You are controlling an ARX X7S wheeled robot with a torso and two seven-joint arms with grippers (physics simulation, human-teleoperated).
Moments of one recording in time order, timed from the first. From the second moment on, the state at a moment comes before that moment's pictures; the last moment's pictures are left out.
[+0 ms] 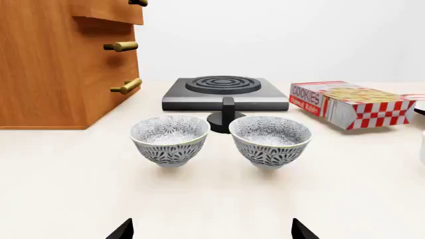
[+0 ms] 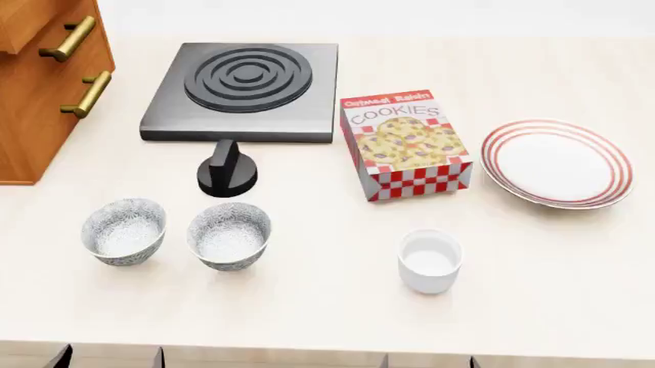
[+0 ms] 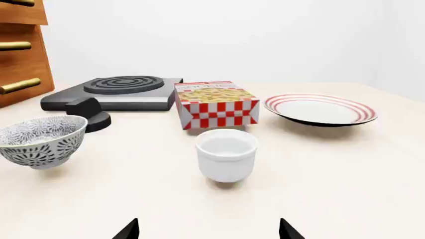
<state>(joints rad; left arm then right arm) 0.00 0.00 0.00 0.00 0.00 0.00 0.00 0.00 0.00 0.00 0.00 0.00 0.00 0.00</state>
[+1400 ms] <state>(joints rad) -0.12 -0.14 -0.12 0.21 -0.35 -0.33 -0.13 -0.37 0.11 0.30 -0.60 0.30 -0.09 0.28</state>
